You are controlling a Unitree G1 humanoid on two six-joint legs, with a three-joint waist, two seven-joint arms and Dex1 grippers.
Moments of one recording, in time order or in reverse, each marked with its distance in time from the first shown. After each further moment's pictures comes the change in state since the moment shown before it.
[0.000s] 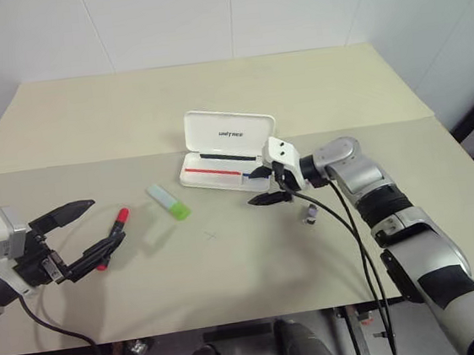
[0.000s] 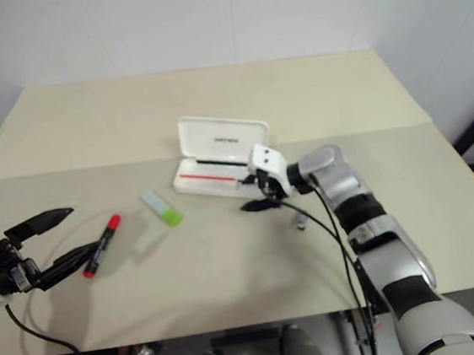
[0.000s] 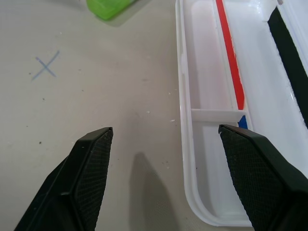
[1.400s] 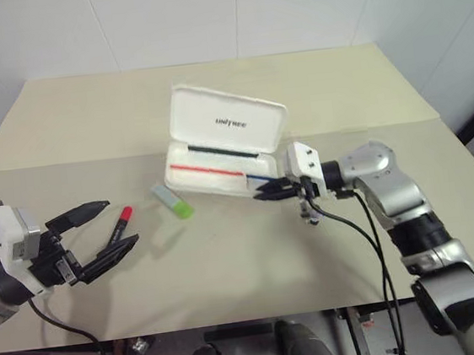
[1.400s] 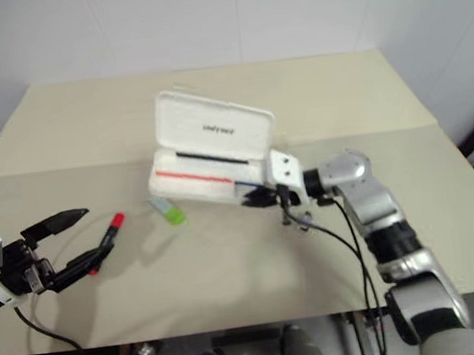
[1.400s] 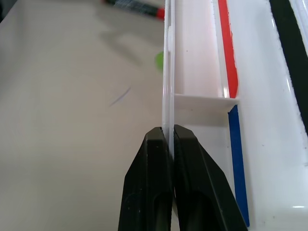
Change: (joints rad) left arm -0.008 -0.024 -0.059 -0.026 -0.016 -0.001 -0.007; right arm 0.304 -0.191 -0.042 -0.614 0.148 0.012 0.099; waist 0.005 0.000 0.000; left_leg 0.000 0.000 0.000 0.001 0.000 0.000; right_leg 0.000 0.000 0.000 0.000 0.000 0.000
